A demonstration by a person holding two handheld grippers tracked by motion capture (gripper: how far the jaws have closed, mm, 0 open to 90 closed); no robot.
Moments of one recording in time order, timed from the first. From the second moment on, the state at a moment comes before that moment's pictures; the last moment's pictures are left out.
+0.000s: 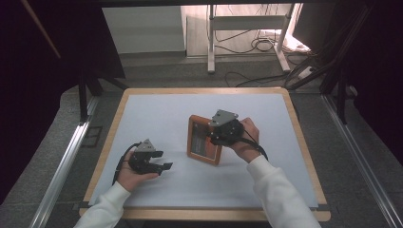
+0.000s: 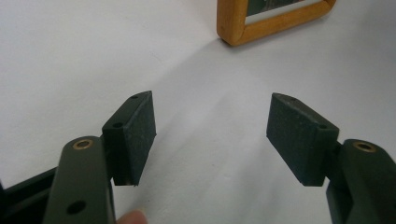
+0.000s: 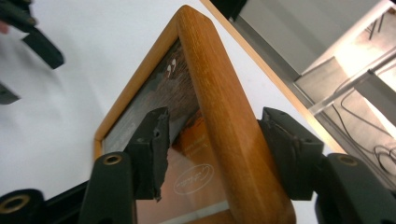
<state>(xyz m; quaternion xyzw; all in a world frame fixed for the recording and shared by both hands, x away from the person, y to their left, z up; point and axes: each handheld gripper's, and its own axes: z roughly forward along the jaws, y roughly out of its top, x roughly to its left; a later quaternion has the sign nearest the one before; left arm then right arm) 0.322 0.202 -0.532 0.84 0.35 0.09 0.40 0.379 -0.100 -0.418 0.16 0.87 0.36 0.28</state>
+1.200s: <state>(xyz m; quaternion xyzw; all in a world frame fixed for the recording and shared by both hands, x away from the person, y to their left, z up) 0.321 0.202 -0.531 0.84 0.35 0.09 0.41 0.334 -0.160 -0.431 0.29 0.82 0.43 0.25</state>
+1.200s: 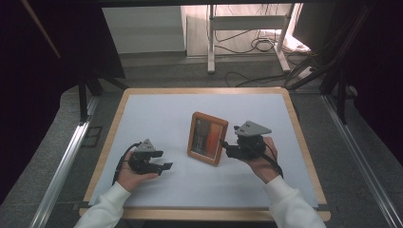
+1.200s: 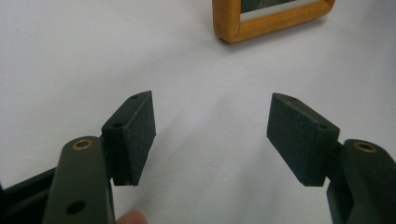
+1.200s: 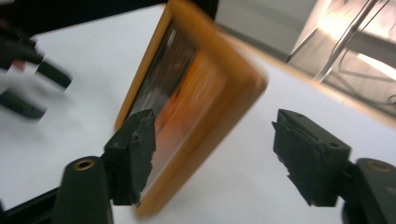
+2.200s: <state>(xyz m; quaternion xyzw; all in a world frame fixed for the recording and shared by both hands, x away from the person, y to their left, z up) 0.320 0.200 -0.532 0.84 0.35 0.09 0.40 0.317 -0.117 -0.509 0.25 0.89 0.35 0.14</state>
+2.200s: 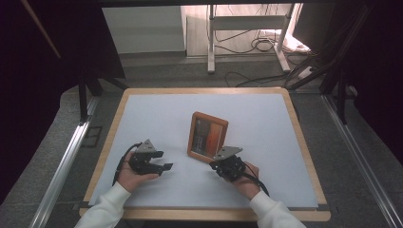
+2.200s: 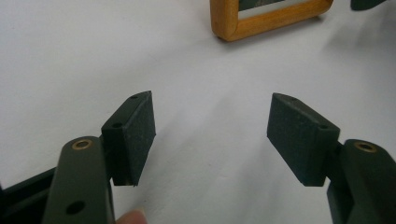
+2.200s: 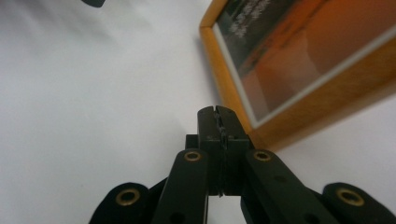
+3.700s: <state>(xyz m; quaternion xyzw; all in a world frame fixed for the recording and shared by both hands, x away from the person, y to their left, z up) 0.320 0.201 -0.532 0.84 0.35 0.09 0.40 0.338 -0.133 -0.520 0.27 0.89 0.34 0.16</state>
